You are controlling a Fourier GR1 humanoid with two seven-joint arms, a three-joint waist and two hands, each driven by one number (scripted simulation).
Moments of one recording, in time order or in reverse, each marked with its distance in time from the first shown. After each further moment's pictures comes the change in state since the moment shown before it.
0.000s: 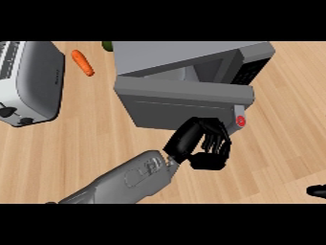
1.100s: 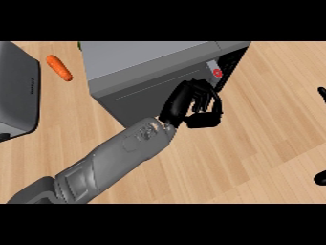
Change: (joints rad) left arm -0.205 0.032 0.063 0.164 0.184 0.103 0.011; right arm -0.147 -0.067 0.051 -0.090 -0.116 0.121 0.124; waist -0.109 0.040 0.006
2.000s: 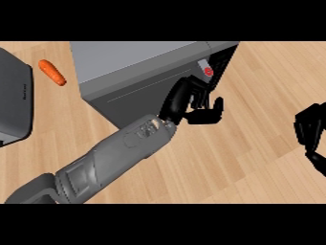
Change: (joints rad) left arm -0.032 0.000 -0.023 0.032 0.073 0.058 -0.018; right arm -0.099 -0.088 0.156 -0.217 0.003 0.135 0.122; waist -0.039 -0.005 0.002
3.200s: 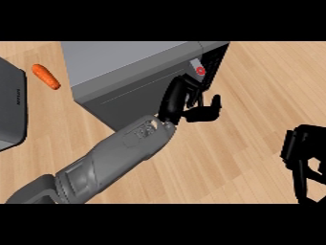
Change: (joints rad) left arm 0.011 -0.001 0.001 0.002 0.070 0.120 -0.029; right arm 0.033 -0.021 0.126 -0.221 -0.045 0.041 0.097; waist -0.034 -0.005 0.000
